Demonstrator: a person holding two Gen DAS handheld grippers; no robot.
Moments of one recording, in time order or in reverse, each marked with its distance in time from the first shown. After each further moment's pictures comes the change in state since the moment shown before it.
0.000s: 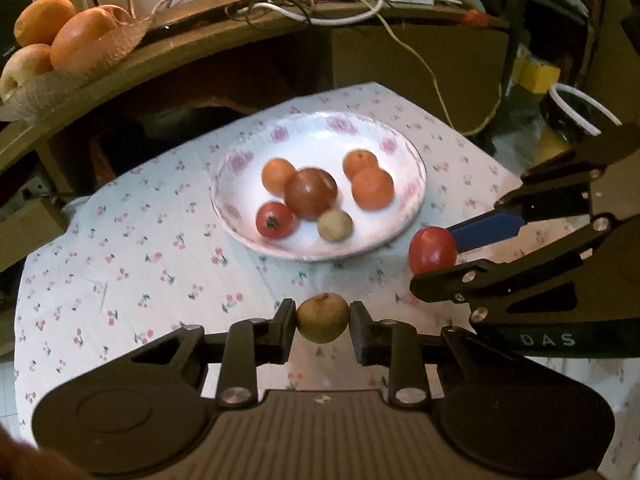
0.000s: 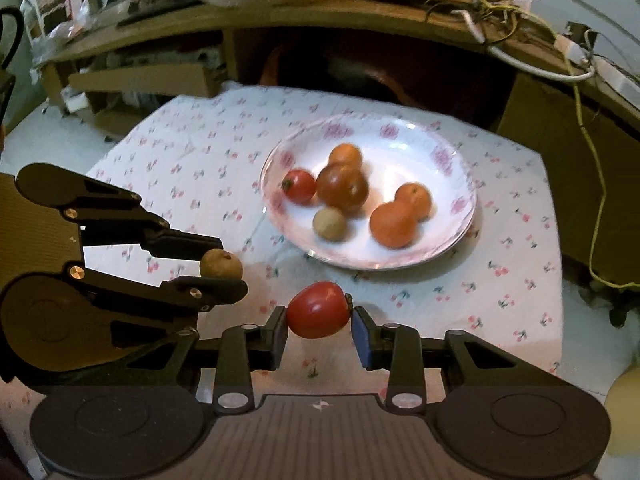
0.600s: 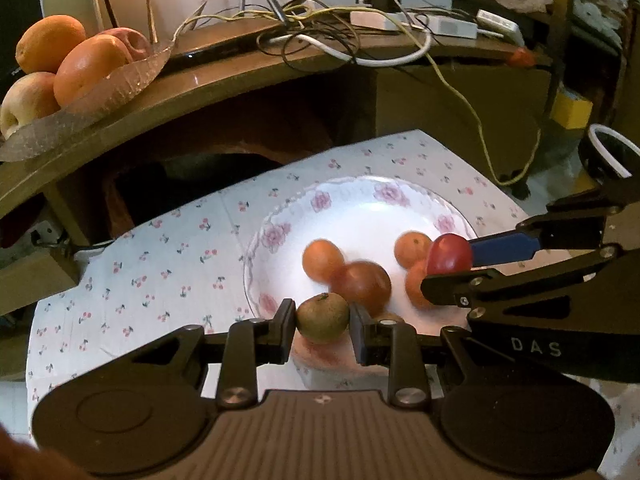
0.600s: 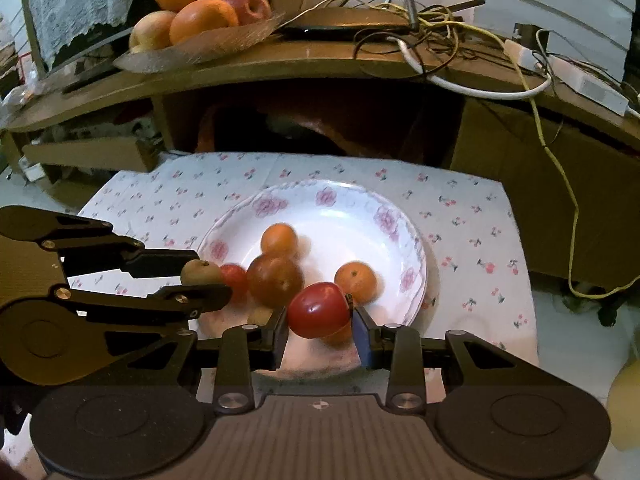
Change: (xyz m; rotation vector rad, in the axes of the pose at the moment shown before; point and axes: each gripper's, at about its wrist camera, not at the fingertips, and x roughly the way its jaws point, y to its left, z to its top) left arm 0.030 0.022 0.053 -0.044 -0.066 0.065; right arm 0.020 -0.034 0.041 0.138 -0.106 -0.075
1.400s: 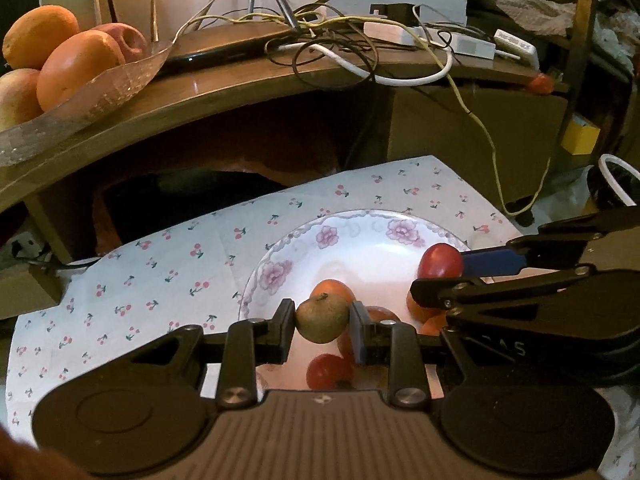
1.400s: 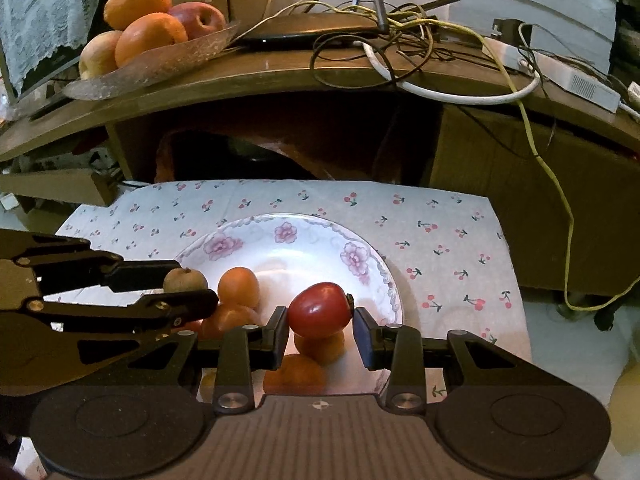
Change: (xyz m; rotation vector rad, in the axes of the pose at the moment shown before) left arm 0.027 0.009 0.023 -0.044 -0.028 -0.030; right arm 0.032 -0.019 0.021 0.058 -0.031 -0.043
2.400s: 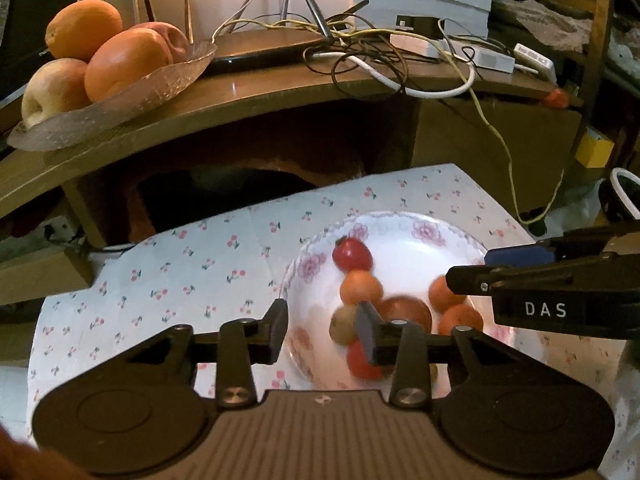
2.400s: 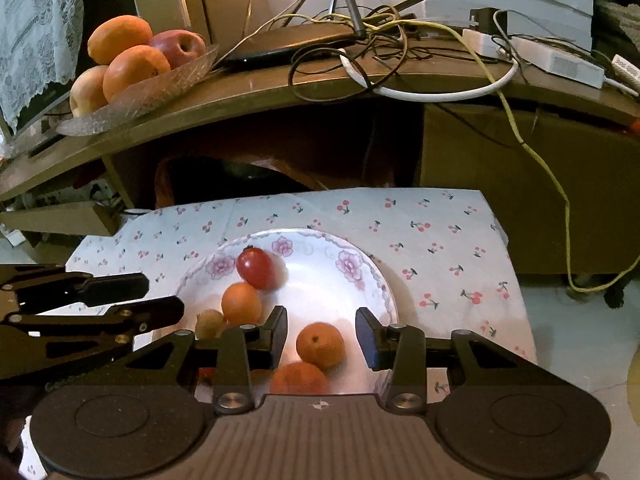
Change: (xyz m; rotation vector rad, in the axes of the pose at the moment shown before) left arm -0.026 0.014 -0.011 -0.046 -0.004 0.051; right arm -0.011 -0.009 -0.001 0.089 -0.022 0.024
